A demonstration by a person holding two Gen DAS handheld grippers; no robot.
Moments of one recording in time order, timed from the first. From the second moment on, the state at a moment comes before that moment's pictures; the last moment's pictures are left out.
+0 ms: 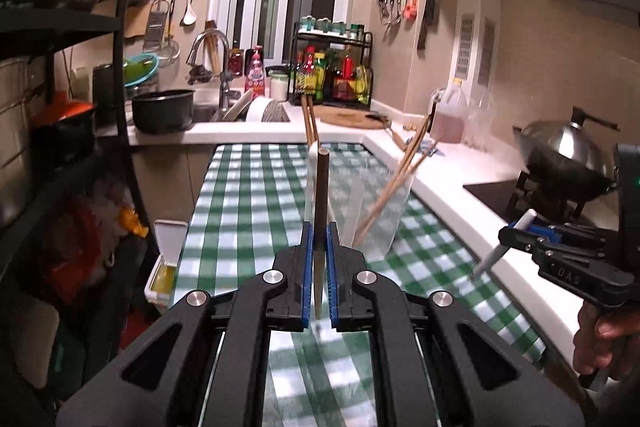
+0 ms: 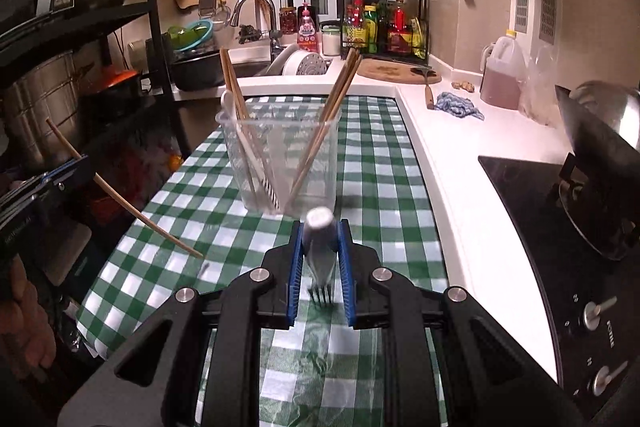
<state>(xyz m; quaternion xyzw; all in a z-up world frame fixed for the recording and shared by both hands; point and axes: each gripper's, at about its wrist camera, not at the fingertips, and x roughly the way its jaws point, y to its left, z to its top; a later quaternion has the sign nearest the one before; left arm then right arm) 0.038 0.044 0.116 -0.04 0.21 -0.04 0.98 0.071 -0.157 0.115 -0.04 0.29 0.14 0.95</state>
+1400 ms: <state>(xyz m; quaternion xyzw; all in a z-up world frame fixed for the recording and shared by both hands) 0.240 0.034 0.160 -0.05 0.33 -0.11 0.94 0.256 -0.093 0.184 0.01 0.28 0.18 0.94</state>
